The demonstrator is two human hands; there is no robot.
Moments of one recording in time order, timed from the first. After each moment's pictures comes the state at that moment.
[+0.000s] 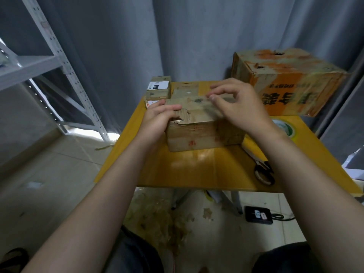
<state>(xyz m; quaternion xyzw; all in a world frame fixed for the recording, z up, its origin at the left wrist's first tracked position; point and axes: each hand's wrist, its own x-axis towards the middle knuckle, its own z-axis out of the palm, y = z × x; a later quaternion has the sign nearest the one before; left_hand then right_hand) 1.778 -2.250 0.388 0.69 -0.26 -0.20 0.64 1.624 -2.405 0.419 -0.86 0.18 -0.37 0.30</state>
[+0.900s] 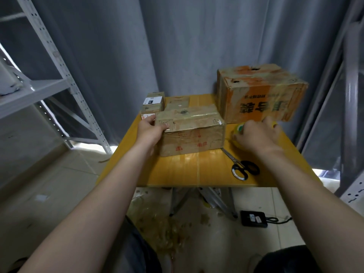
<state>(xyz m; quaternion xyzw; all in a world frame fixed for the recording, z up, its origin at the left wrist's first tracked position) 1.758 -2.259 0.395 0.72 -0.19 -0.16 0.65 1.548 -2.446 0.382 -0.85 0.51 -0.08 0.07</state>
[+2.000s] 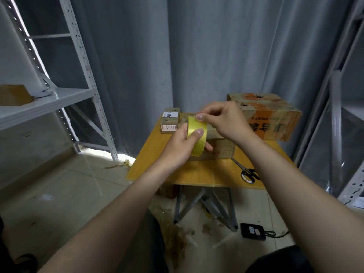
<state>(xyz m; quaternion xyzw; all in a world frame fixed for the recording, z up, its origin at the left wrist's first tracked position) 1.669 -2.164 0.445 0.63 -0.48 -0.17 0.59 1.580 -2.304 0.497 -0.85 0.12 -0.36 0.37</state>
